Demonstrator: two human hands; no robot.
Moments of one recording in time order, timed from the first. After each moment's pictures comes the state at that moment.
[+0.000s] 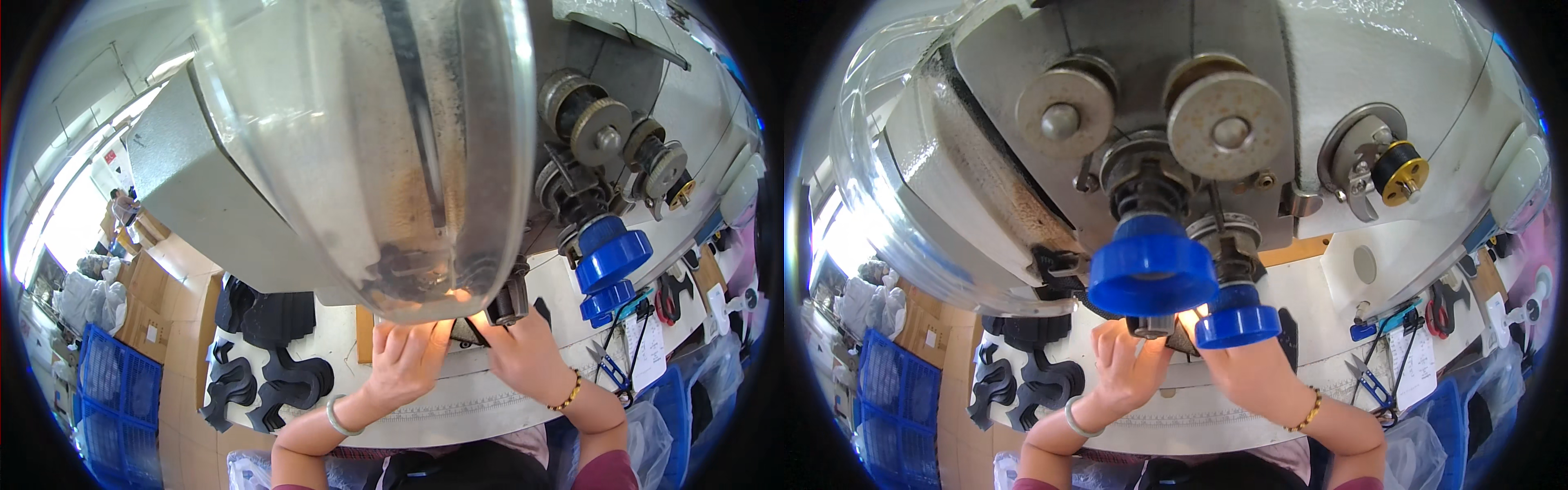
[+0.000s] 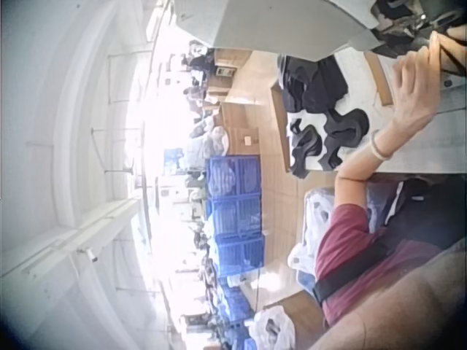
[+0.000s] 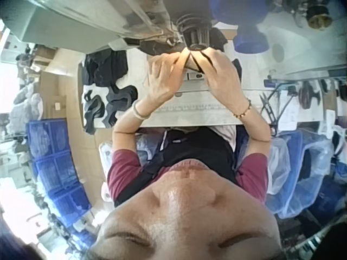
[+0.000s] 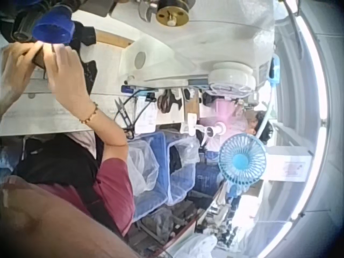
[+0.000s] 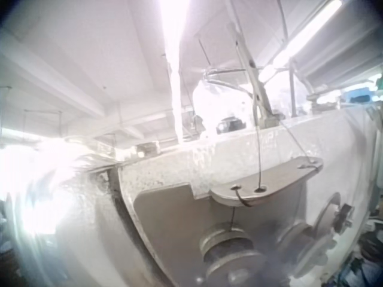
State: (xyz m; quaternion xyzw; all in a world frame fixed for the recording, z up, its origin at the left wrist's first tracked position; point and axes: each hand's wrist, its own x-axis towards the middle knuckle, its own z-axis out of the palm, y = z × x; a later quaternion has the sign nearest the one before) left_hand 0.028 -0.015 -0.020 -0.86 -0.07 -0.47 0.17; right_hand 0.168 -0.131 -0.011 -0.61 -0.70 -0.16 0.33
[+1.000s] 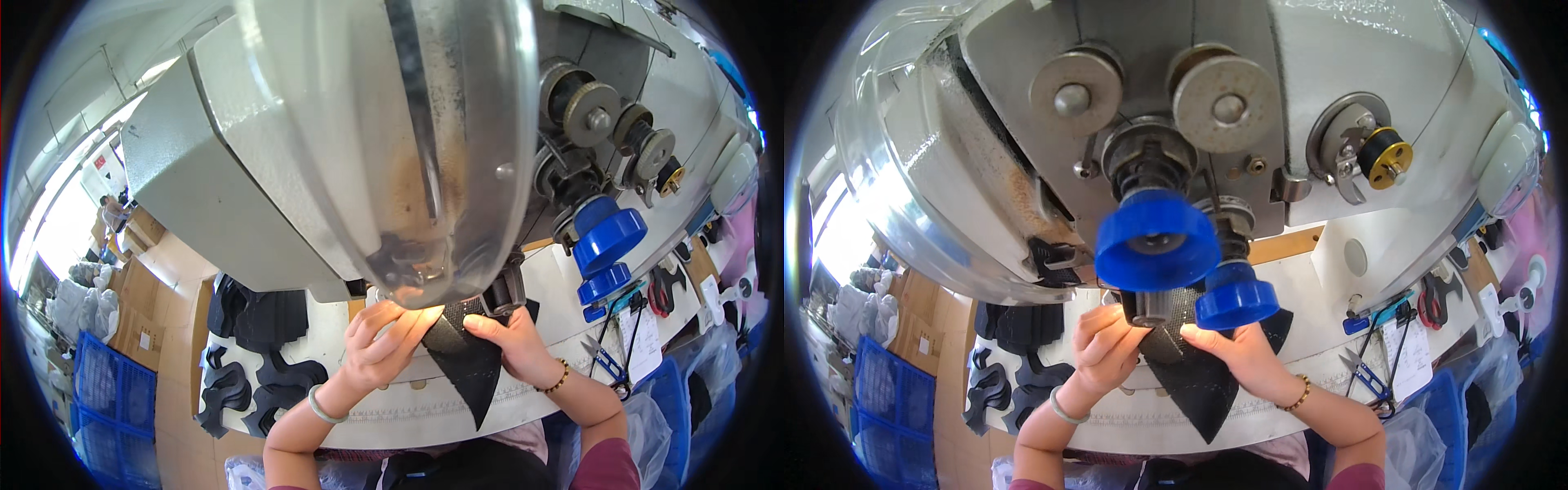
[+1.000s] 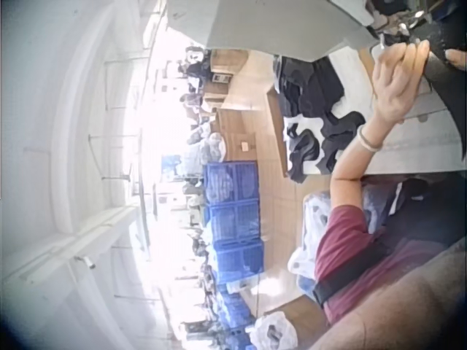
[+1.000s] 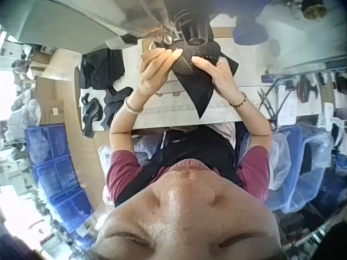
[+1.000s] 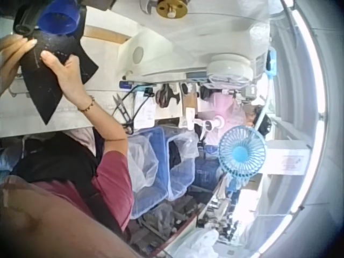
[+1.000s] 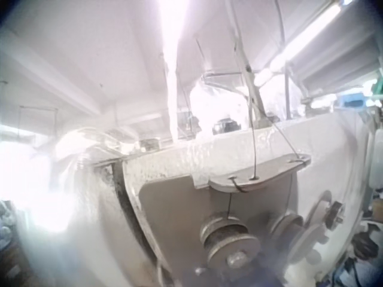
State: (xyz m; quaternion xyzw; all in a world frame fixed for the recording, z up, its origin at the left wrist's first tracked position) left_hand 0.020 0.019 -0.021 -0.84 0.03 -0.53 0.10; right_hand 0.169 -0.117 -0.037 -0.44 -0.32 0.46 0.70
